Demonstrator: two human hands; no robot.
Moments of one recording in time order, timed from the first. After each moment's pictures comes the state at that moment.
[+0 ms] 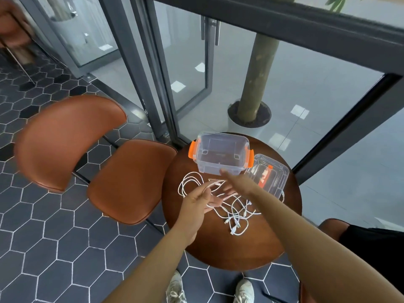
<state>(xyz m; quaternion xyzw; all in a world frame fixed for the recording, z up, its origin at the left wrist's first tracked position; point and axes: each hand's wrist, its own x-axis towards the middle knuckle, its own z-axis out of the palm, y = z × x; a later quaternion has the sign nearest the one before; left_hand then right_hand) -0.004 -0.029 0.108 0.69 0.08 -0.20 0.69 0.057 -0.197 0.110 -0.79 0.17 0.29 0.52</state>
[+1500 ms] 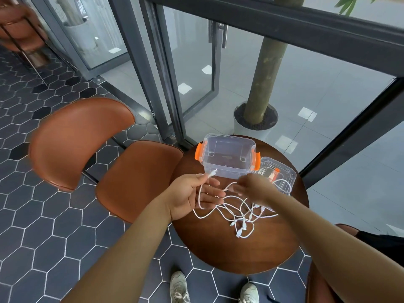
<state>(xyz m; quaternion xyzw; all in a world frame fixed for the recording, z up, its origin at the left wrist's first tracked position) 0.045 0.011 0.161 0.56 0.10 -0.40 0.72 0.057 -0.215 0.121 -0.94 -0.04 0.23 0.24</state>
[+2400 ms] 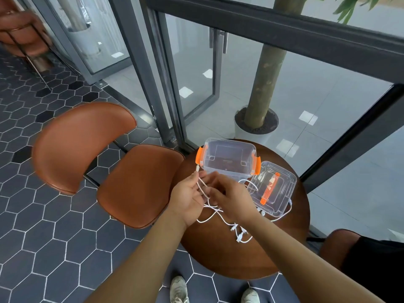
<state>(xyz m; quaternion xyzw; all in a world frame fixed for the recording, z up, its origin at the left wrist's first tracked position) 0.039 -0.011 0.151 0.42 0.26 -0.21 0.85 0.025 -0.152 0.136 -0.88 -0.07 0.05 0.46</state>
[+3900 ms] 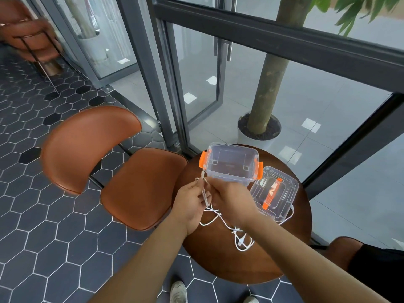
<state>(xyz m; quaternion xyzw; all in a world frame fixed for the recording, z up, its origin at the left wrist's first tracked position) 0.023 -0.007 0.156 0.51 0.22 -0.19 0.81 0.022 -0.144 0.158 -0.94 -0.18 0.00 0.29</state>
